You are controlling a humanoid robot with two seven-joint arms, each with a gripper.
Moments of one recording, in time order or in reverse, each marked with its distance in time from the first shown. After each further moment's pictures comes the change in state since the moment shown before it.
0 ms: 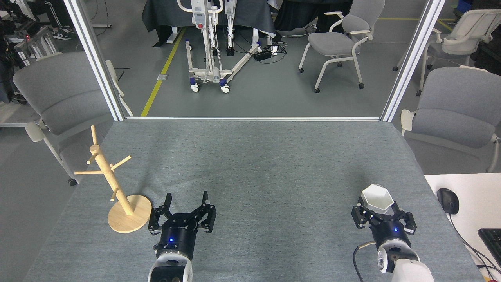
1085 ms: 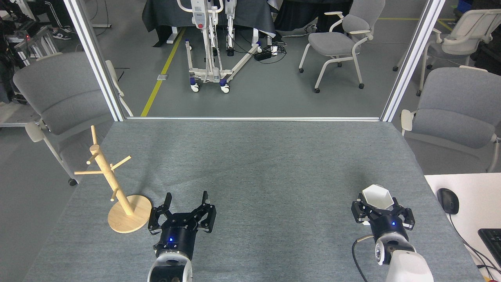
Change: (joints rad) left arm 0.000 0.002 0.000 -0.002 0.001 0.000 0.000; right arm -0.067 -0.005 0.015 0.105 0.001 0.035 -0.024
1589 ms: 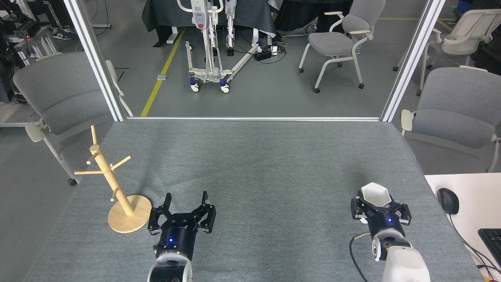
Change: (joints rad) left arm 0.004 -0.001 0.000 -0.004 -0.001 0.000 0.001; right arm -0.028 0.002 0.021 0.027 0.024 0.019 0.000
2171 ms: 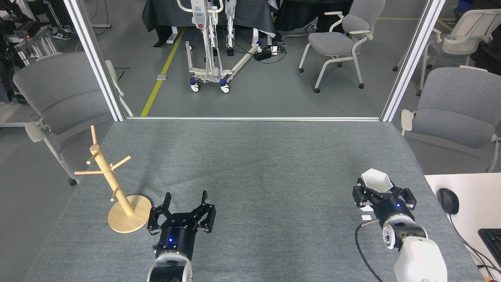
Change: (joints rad) left arm 0.002 0.000 0.000 -0.006 0.000 0.000 0.004; right arm 0.033 -0.036 -0.027 -0.274 -0.069 -0.139 0.245
